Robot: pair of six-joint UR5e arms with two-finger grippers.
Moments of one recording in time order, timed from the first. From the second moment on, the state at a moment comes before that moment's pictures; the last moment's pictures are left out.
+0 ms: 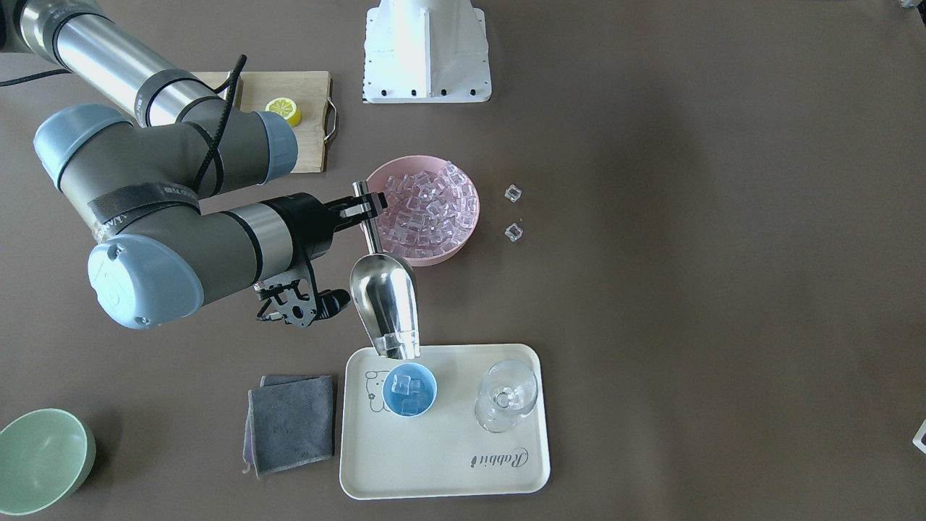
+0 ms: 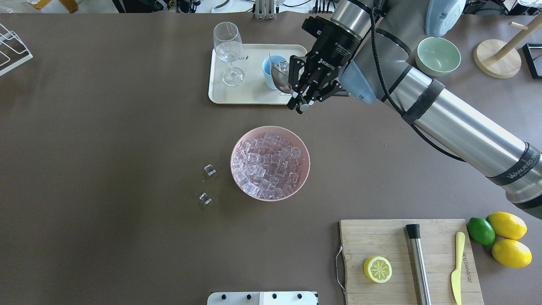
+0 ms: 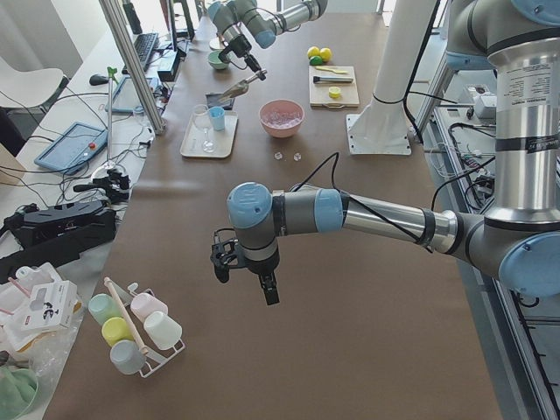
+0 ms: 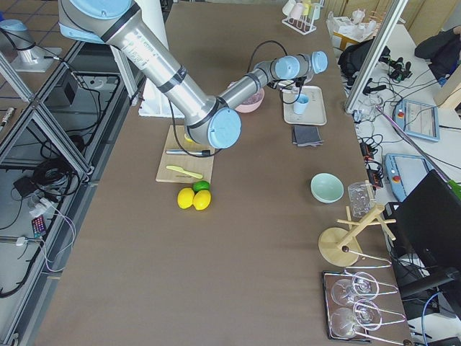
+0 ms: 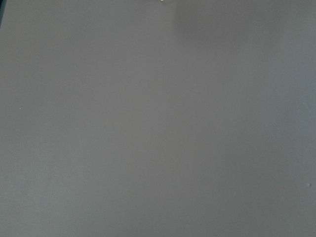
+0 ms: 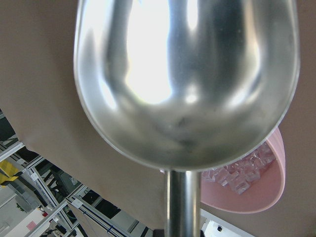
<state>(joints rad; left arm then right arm) -1.61 -1.48 -1.85 -1.28 -2.31 -0.18 0.92 -0.72 1.32 -1.93 3.06 0.43</state>
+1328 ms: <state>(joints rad) -1.62 -1.46 -1.72 -1.44 -2.31 -0.05 0.92 -0.74 1.36 -1.90 3.00 0.43</state>
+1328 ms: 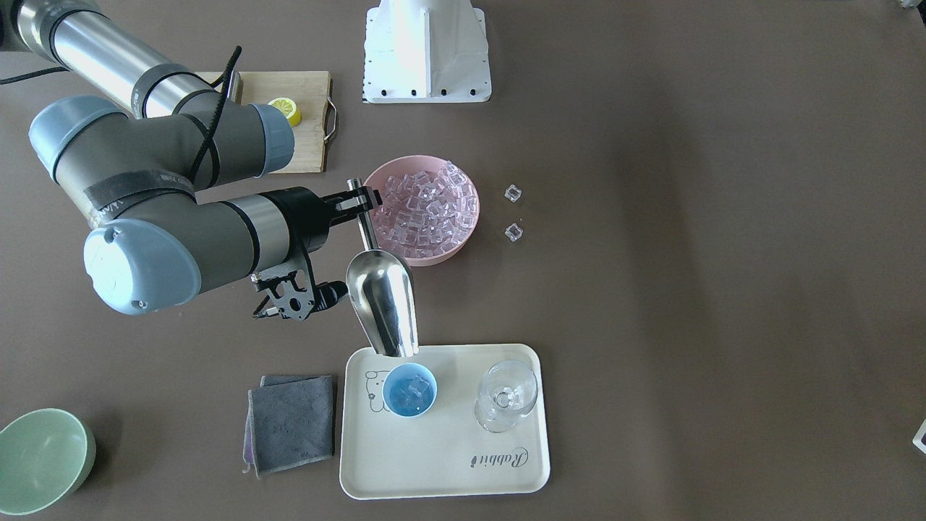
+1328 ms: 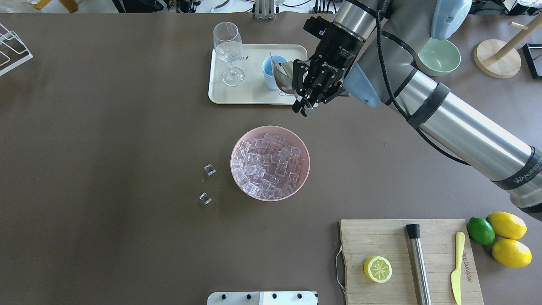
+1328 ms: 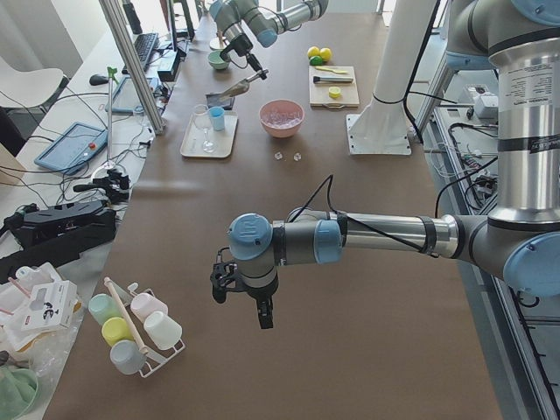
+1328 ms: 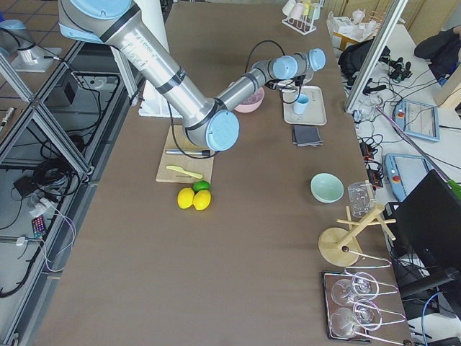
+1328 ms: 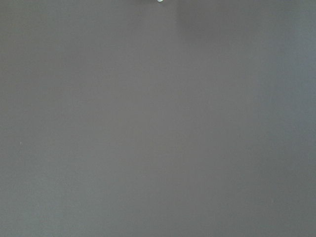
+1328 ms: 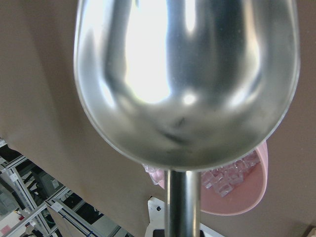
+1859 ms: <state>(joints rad) -1.62 -1.45 -1.72 -1.46 -2.31 0.14 0.89 -0.83 1.59 -1.86 2.61 0.53</state>
